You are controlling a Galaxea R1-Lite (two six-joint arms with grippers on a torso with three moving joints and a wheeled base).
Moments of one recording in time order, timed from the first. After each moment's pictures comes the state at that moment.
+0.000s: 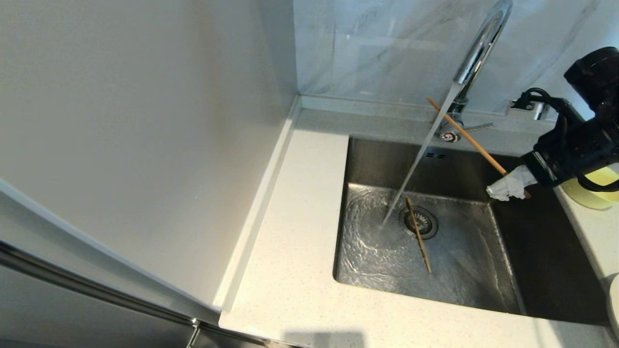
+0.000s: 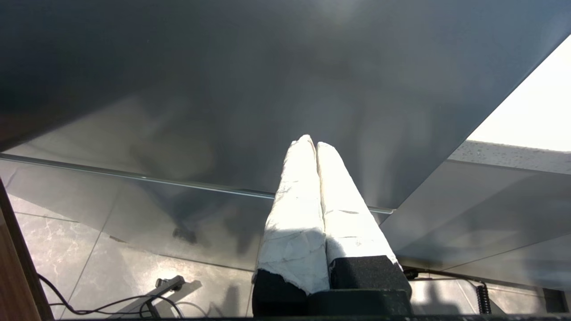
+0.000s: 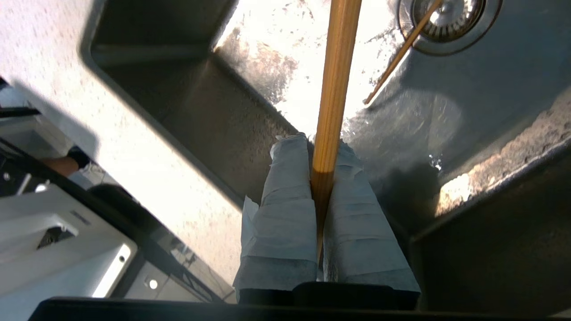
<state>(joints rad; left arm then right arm) 0.00 0.00 0.00 0.00 0.00 0.00 -0.01 1.85 -1.96 1.14 0.41 -0.37</state>
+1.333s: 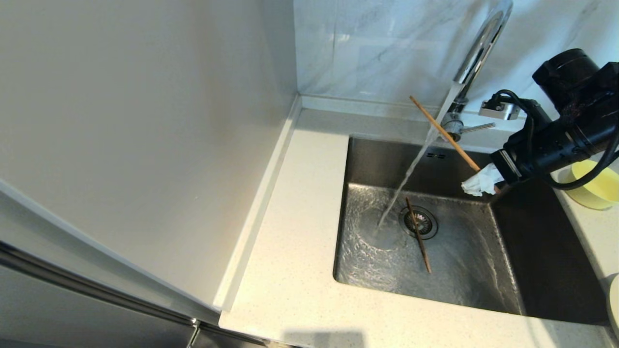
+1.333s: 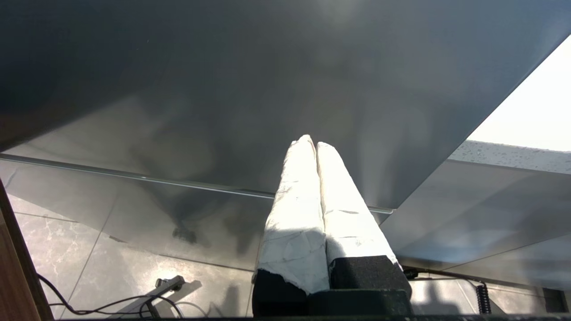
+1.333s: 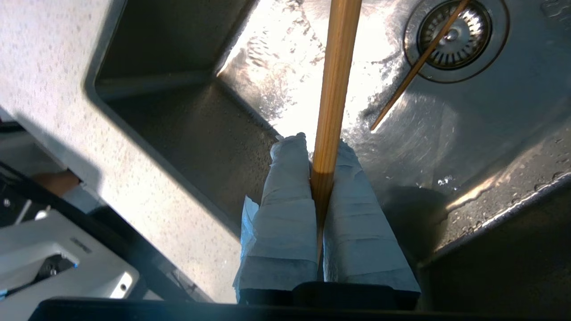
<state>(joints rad) 0.00 0.00 0.00 0.00 0.00 0.00 0.07 1.89 -1.97 1.04 0.37 -0.29</state>
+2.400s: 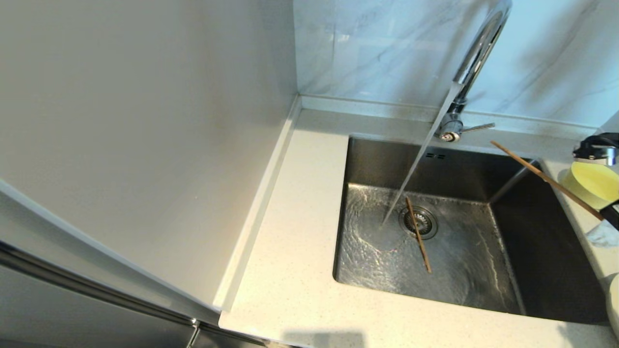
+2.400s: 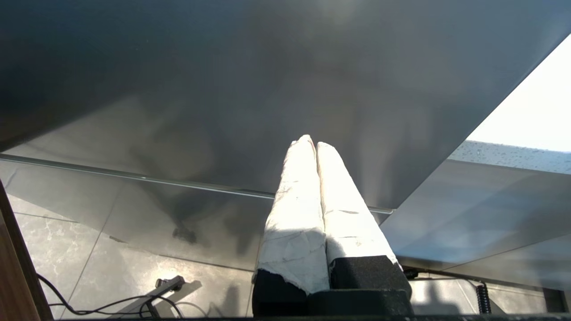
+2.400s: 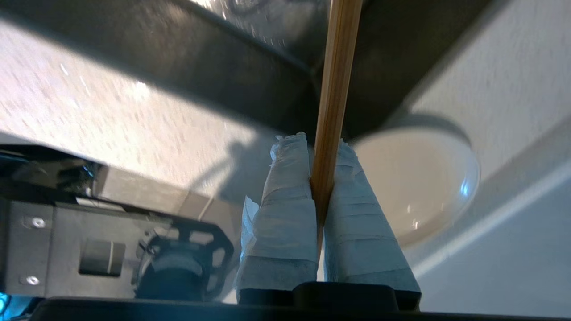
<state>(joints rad) 0.00 0.00 0.00 0.00 0.00 0.00 -0.11 1.56 -1.59 1.14 -0.06 -0.40</state>
